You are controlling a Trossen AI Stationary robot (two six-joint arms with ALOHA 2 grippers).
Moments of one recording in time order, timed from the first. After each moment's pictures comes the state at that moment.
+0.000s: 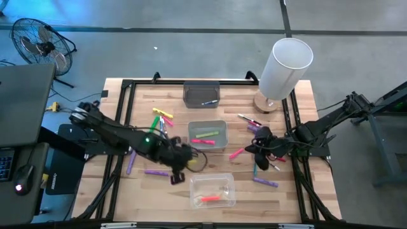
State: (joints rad) left arm -0.42 1.59 1.42 -0.84 -0.20 -0.58; right arm 0.47 0.98 0.72 -0.45 0.38 0.84
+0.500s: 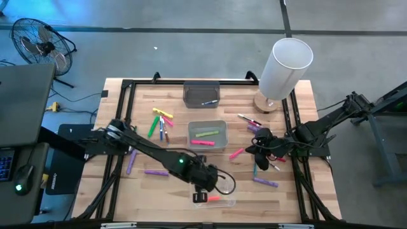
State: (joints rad) left arm -0.44 2.02 1.80 -0.83 -0.10 -0.47; right arm 0.47 0.98 0.72 -0.46 0.37 0.92
